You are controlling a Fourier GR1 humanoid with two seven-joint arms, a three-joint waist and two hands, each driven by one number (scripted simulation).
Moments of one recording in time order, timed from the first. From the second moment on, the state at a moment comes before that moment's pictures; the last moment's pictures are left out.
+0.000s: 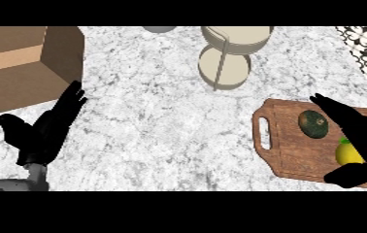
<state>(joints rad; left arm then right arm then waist) -0.04 0.40 -0.11 -1.59 0.29 0.10 0.18 -0.01 -0.88 0.29 -1.77 0.38 0.08 0.28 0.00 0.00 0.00</state>
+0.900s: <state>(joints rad) -0.06 0.33 -0.03 -1.58 0.22 0.03 0.20 -0.12 -0.61 0.20 -1.32 0.72 -0.05 0.08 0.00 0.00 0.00</state>
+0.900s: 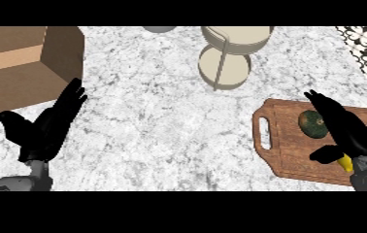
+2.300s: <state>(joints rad) -0.09 0.26 0.01 -1.57 0.16 -0.03 0.22 -0.39 -0.70 0.01 -0.80 0.88 -0.10 -0.37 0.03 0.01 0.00</state>
